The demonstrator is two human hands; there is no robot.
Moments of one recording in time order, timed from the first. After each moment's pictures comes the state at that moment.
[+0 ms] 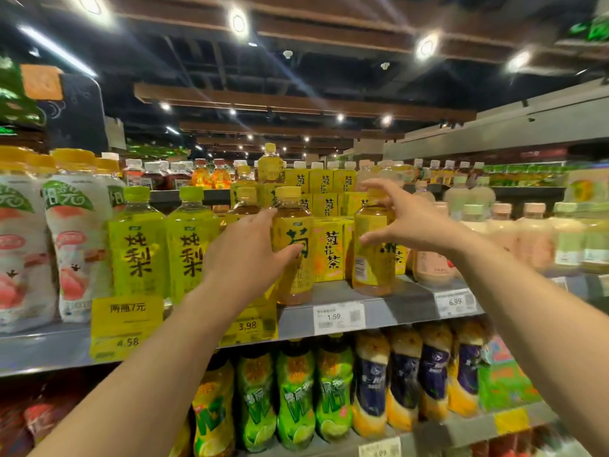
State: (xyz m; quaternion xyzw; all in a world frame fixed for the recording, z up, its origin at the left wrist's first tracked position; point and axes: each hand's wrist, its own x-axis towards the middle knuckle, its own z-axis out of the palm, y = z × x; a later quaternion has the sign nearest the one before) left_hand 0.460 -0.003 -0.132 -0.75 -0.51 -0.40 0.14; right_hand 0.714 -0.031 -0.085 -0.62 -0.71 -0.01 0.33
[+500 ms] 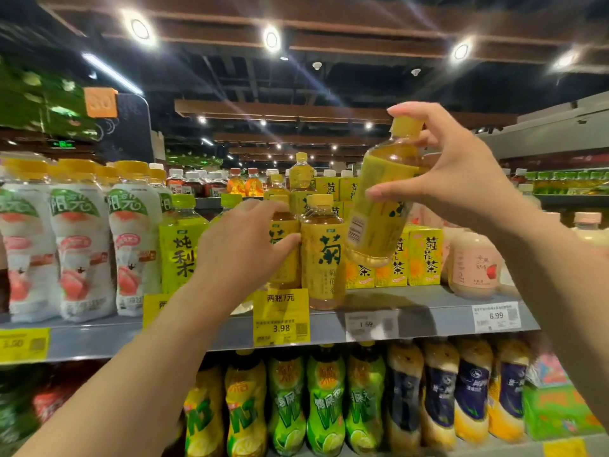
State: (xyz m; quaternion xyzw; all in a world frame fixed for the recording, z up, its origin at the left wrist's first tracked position) left_hand 0.417 -0.021 -0.114 -0.73 -0.48 -0.44 0.20; right_hand 0.660 -0.090 -0.042 -0.44 -0.73 -0.07 0.51
